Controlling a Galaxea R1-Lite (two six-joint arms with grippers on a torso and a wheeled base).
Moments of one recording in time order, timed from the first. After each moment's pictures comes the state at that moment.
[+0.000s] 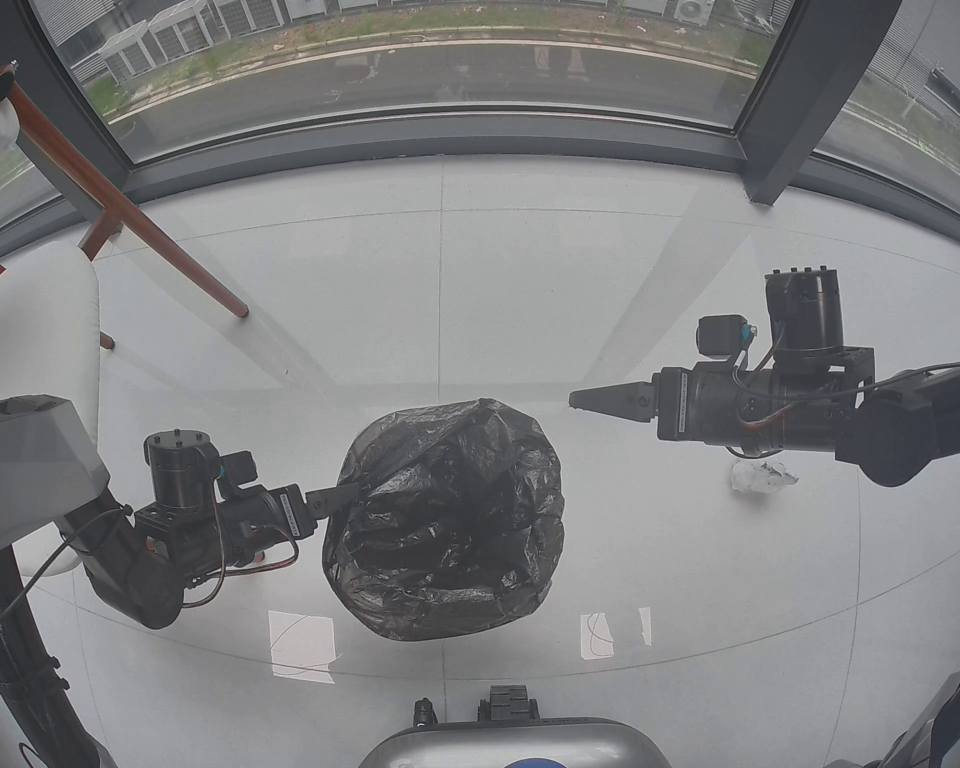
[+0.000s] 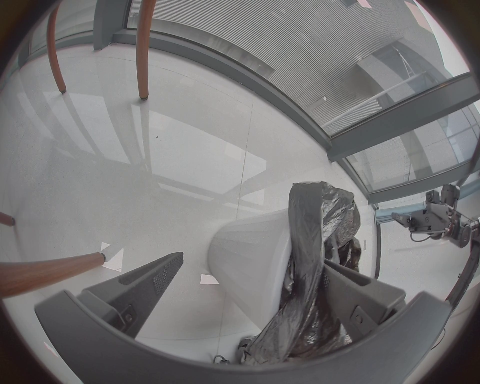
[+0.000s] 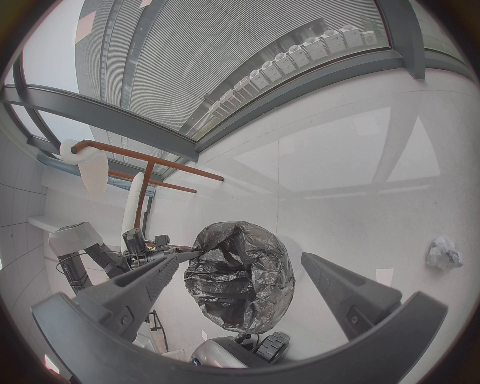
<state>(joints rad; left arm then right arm) -0.16 2.04 -0.55 -1.10 -0.32 -0.41 0.47 1.81 -1.07 -0.32 0.37 0.34</state>
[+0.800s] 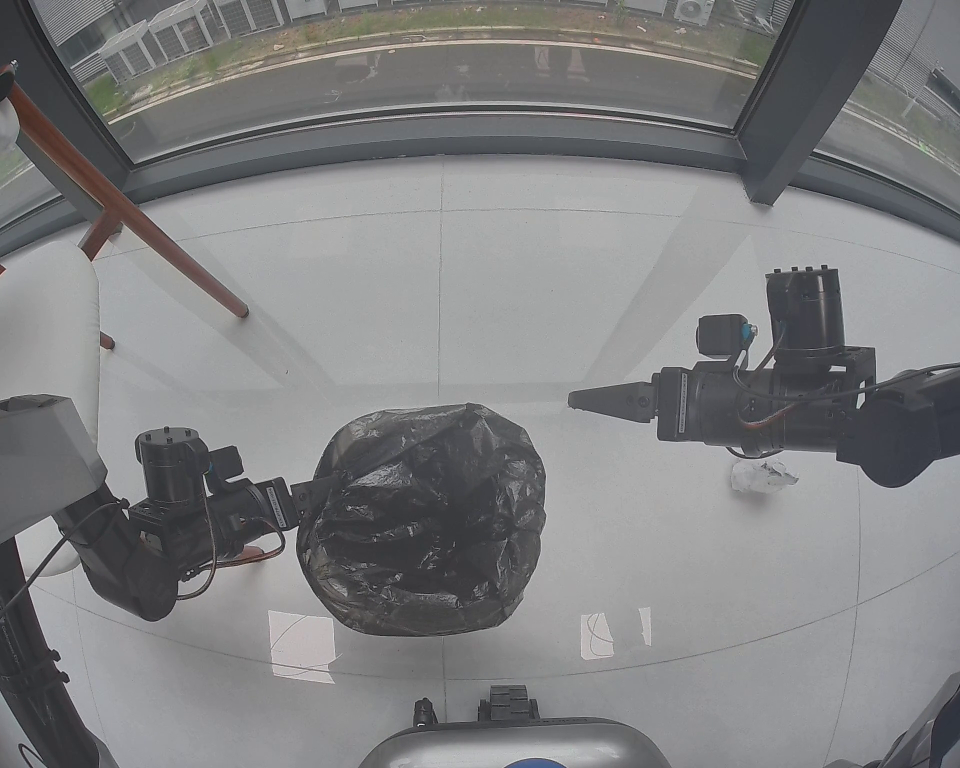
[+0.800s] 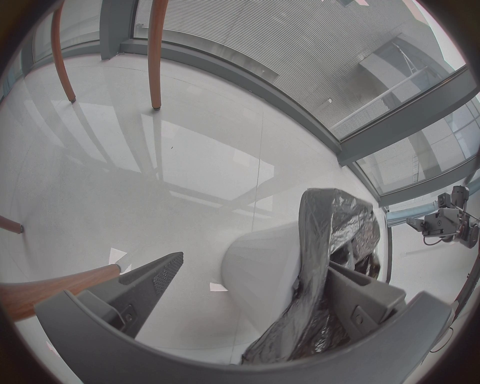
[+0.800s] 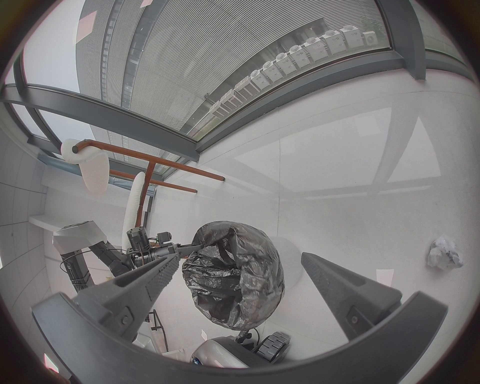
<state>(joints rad) -0.11 2.06 -0.57 -1.12 -0.29 -0.37 0.47 1.80 -1.07 -0.32 0.37 0.34</state>
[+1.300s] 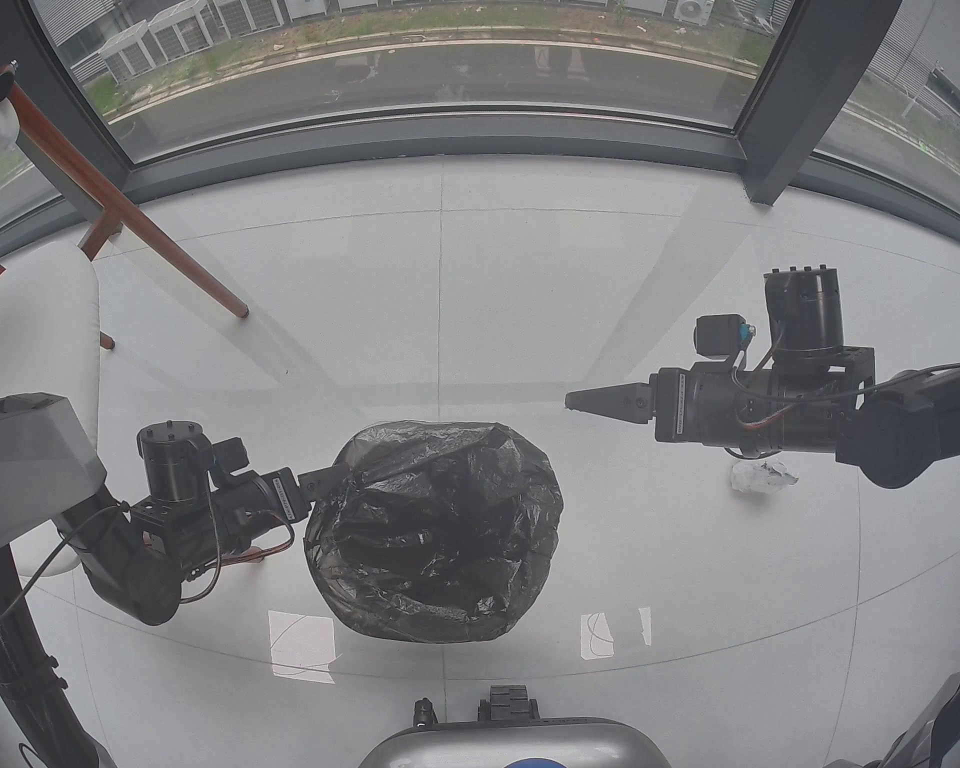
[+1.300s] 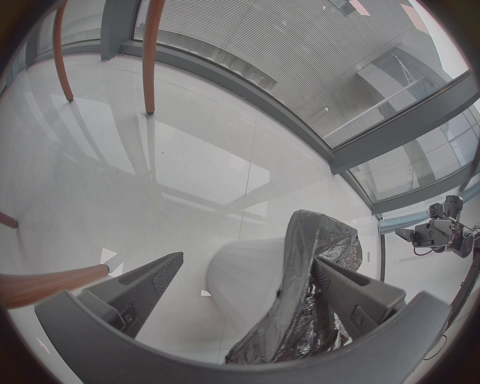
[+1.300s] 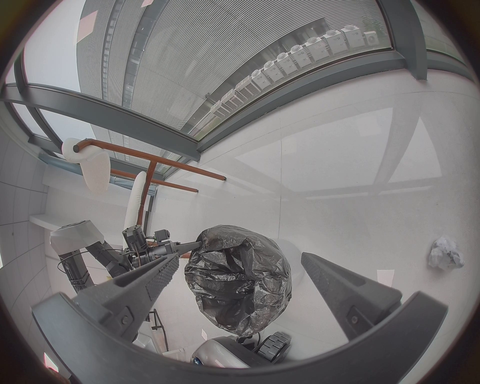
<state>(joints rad) -0.16 2.03 -0.56 -1.16 -0.27 -0.43 0.48 1.80 -1.07 -0.32 0.37 0.34</state>
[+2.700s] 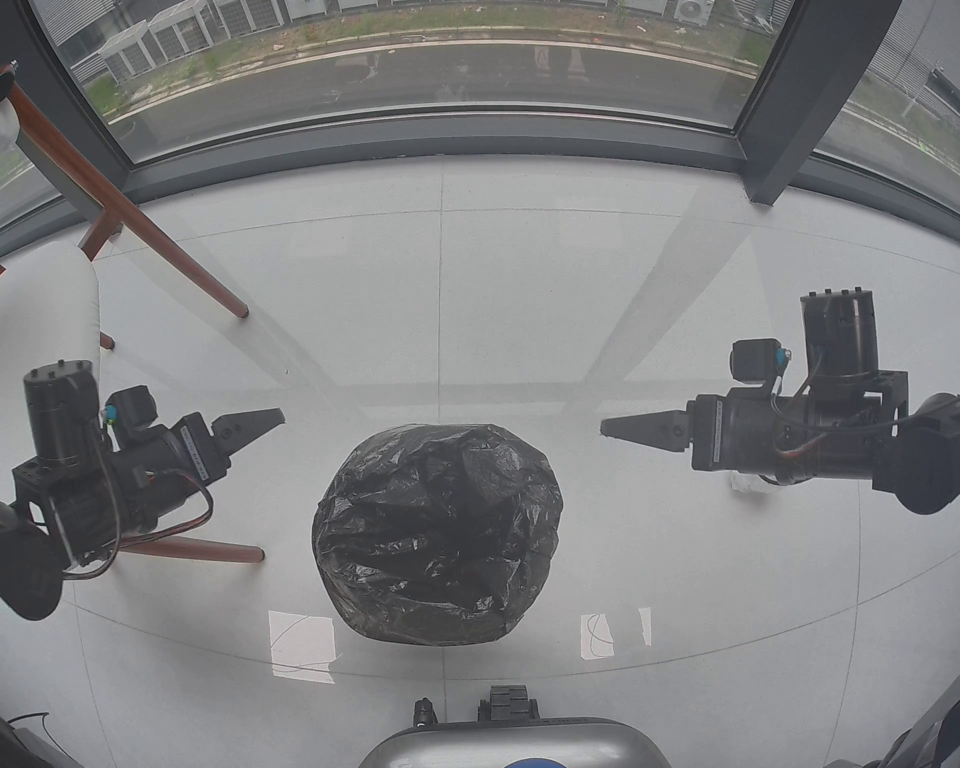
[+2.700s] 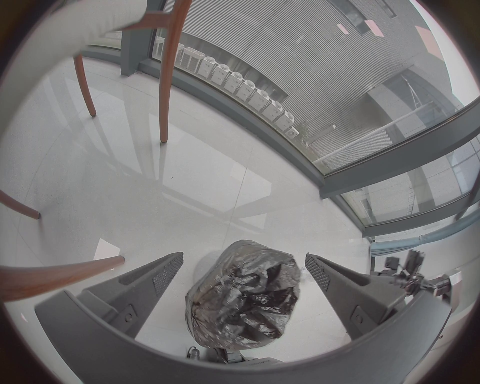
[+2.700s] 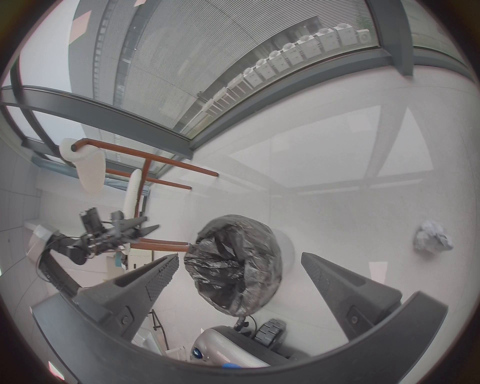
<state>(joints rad) -0.14 1.53 -0.55 -0.71 -0.25 -0.55 0.46 1.70 -0.94 -0.32 0.34 0.35</state>
